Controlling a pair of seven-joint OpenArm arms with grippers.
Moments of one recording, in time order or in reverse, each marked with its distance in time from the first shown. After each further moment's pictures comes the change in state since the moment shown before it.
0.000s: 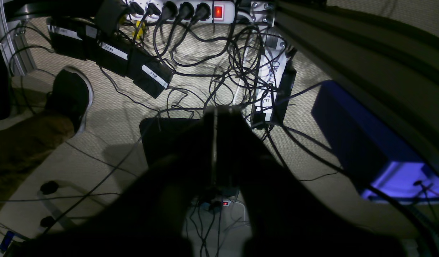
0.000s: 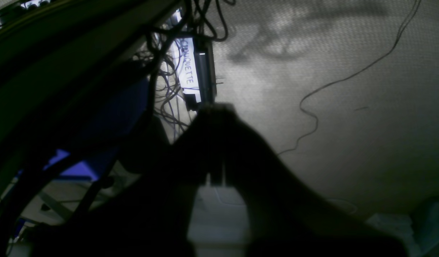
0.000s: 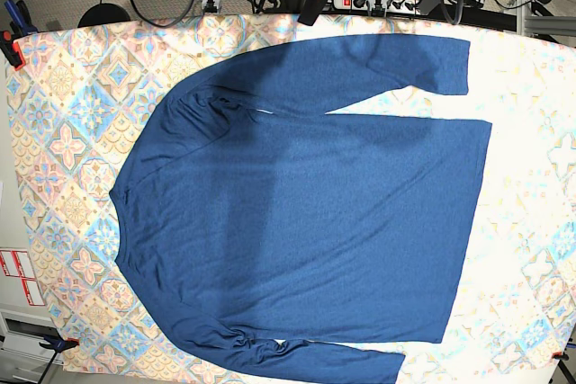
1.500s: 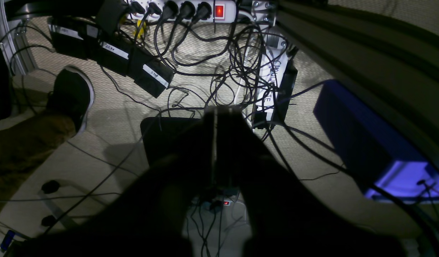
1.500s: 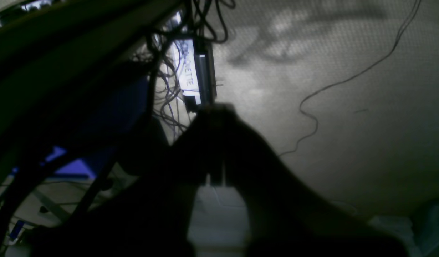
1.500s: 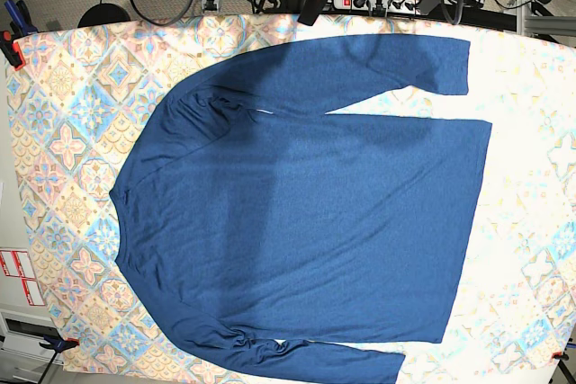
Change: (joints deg) left arm 0.1 -0.3 0.0 -0.3 0.0 0.0 0.0; right arm -0.2 0.0 -0.2 -0.1 0.0 0.0 1.3
